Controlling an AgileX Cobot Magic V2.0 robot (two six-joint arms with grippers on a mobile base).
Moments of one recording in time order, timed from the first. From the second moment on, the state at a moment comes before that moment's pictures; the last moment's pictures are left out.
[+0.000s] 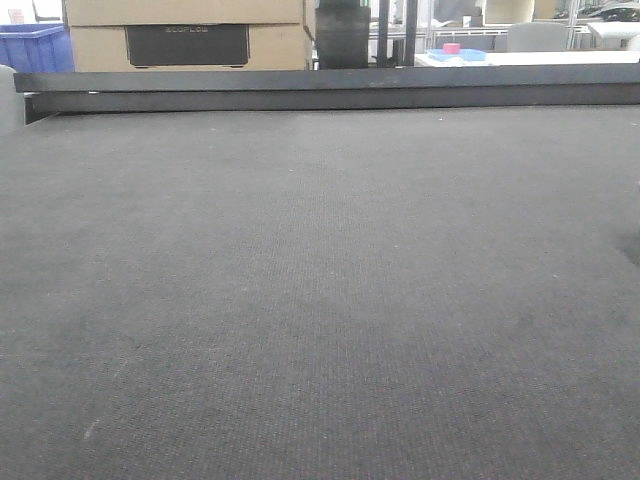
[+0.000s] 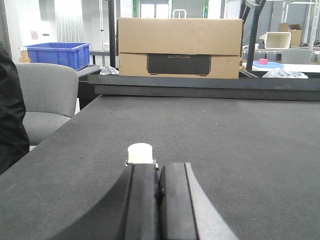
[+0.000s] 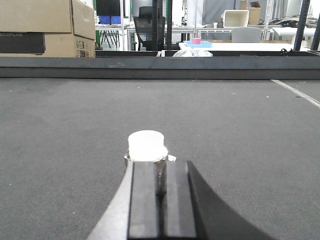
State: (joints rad) left arm 0.08 0.00 0.00 0.01 0.00 0.01; right arm 0.03 0.00 0.00 0.14 0.08 -0.08
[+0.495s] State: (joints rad) left arm 0.08 0.00 0.00 0.01 -0.01 0.01; right arm 0.03 0.00 0.00 0.14 0.08 -0.08
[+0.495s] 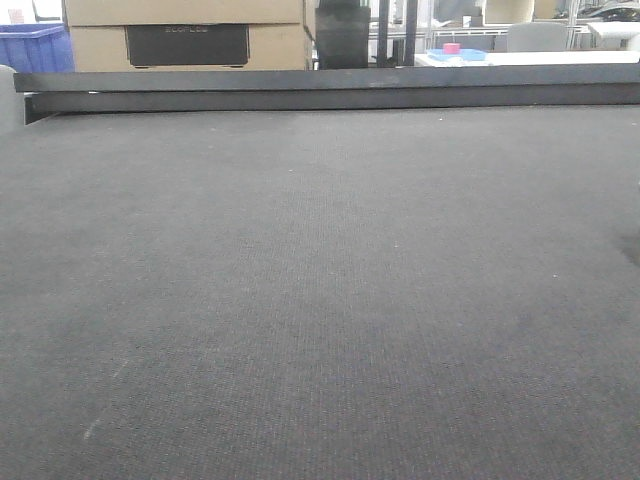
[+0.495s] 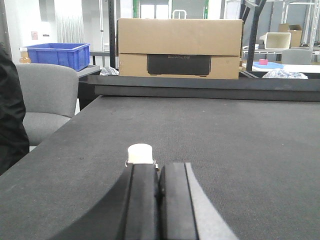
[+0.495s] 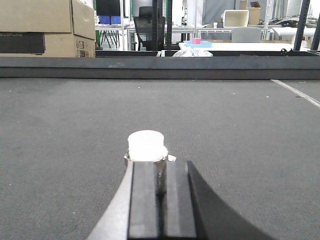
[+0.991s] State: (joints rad) left arm 0.08 0.00 0.00 0.00 -0.17 0.01; right arm 0.03 0.00 0.00 0.14 -0.09 -0.08
